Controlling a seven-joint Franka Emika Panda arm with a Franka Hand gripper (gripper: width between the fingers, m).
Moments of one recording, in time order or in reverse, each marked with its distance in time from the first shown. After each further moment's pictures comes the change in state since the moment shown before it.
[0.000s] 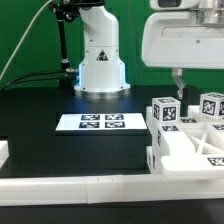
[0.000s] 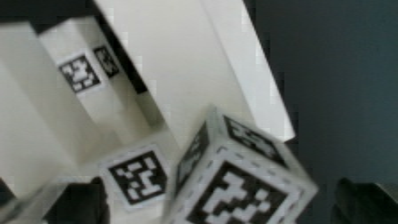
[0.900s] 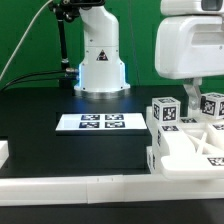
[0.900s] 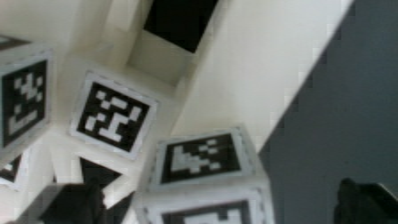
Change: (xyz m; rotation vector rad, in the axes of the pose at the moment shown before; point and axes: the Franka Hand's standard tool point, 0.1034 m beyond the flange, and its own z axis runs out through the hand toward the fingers) arm -0.003 -0.005 0.008 -0.012 0.027 -0.751
